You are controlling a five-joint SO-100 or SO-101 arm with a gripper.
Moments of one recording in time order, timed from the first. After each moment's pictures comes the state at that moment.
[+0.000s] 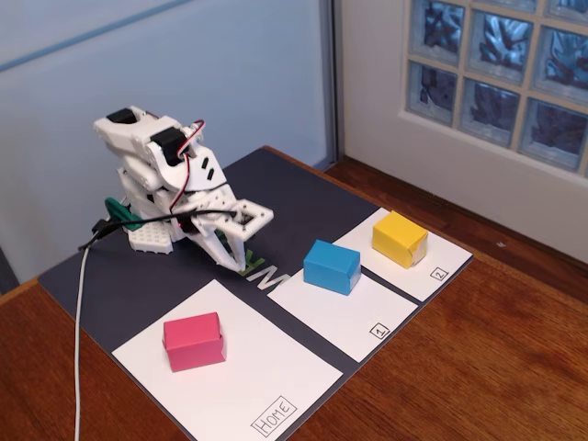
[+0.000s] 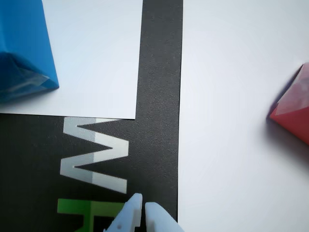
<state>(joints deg) 5.4 181.2 174.0 56.3 83.1</state>
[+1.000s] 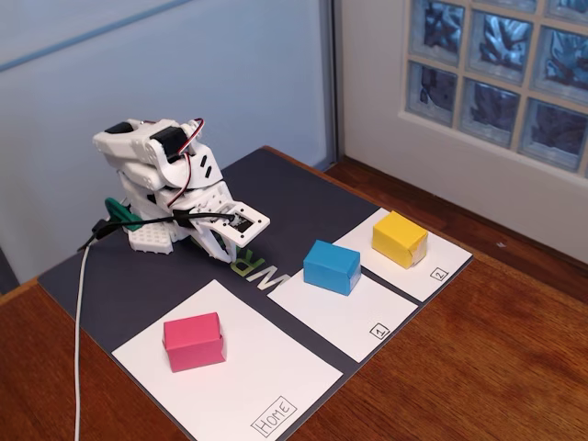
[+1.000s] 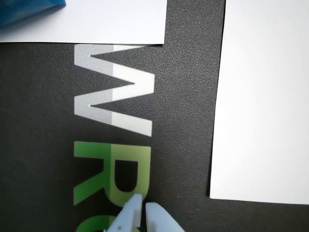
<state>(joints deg) 1.6 188.4 174.3 80.1 86.7</state>
